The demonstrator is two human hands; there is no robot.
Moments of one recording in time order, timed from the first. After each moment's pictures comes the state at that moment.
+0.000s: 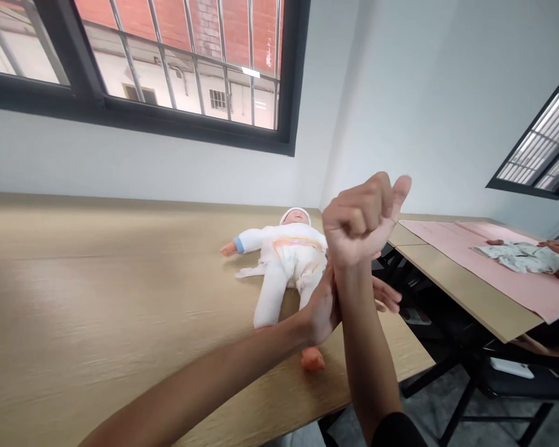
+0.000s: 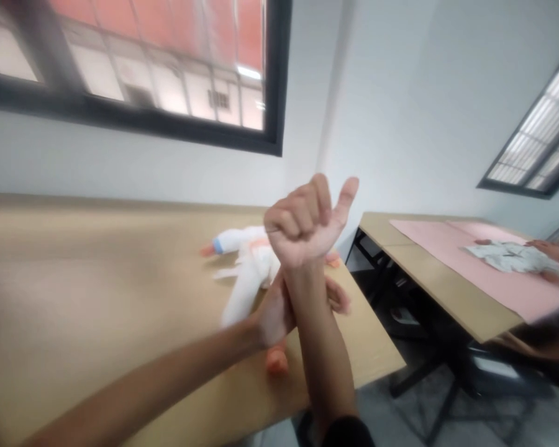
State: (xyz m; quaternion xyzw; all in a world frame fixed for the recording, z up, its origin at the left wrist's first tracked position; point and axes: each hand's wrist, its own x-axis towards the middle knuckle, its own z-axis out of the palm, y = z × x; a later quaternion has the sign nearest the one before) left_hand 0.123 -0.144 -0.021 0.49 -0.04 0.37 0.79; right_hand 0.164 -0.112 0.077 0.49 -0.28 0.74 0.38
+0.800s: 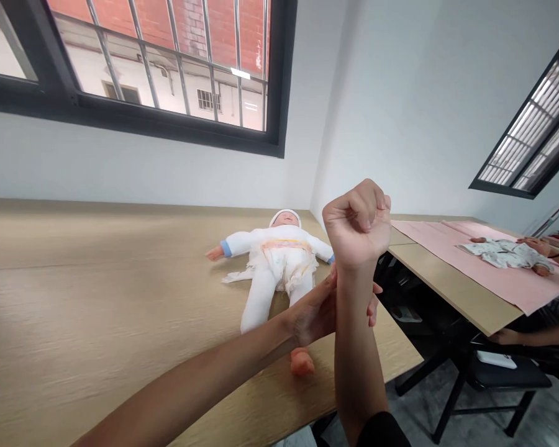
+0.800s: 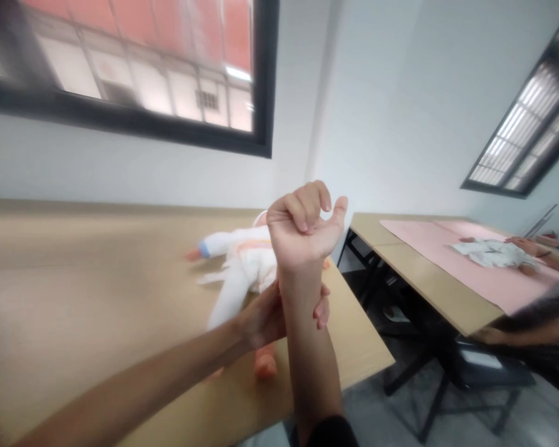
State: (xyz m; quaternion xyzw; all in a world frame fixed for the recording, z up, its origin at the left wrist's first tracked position) left_hand 0.117 -0.139 -0.024 0.46 -0.09 0.25 0.84; right_hand 0.181 -0.132 0.087 0.38 -0.11 0.74 0.55
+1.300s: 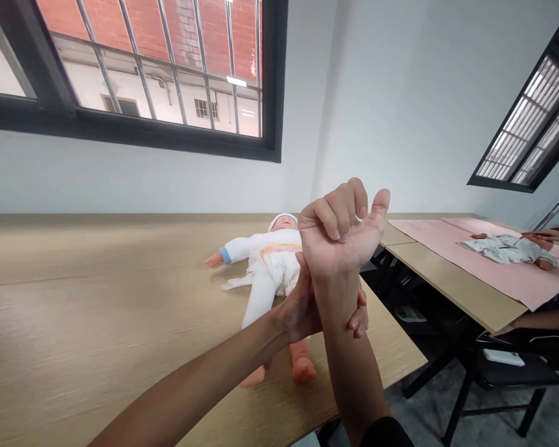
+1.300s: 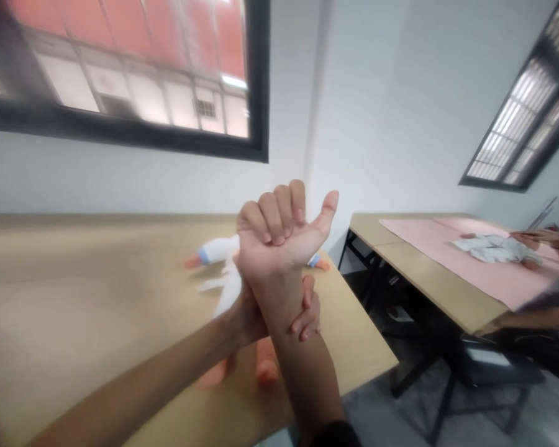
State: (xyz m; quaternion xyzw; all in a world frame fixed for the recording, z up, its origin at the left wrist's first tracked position) left_hand 0.107 -0.131 -0.011 0.51 -0.10 0.22 0.82; right_hand 0.151 -0.143 0.090 0.20 -0.27 0.59 0.74
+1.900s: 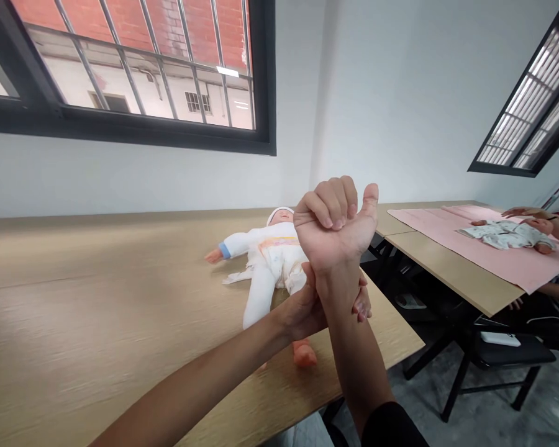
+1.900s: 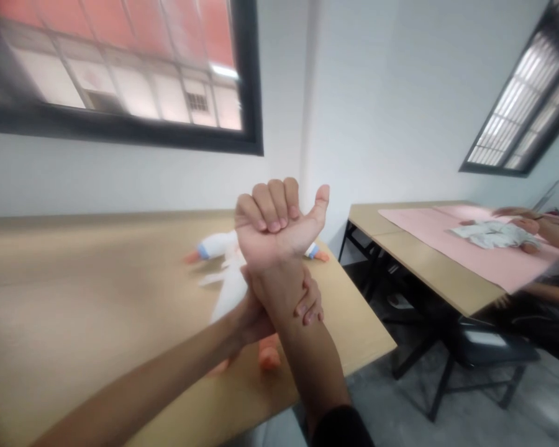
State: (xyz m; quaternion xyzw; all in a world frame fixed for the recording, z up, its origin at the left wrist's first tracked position) left_hand 0.118 -0.144 -0.020 0.46 -0.13 0.26 0.84; right_hand 0.161 -0.140 0.085 0.12 -0.35 0.56 0.74
